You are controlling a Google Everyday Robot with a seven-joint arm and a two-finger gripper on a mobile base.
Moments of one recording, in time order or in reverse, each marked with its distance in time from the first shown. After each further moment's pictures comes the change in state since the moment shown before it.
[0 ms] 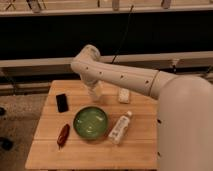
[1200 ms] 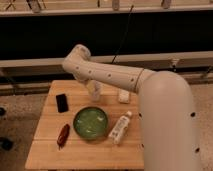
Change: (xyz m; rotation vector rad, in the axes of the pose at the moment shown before) arm -0.013 -0.046 0.018 0.039 0.034 -0.027
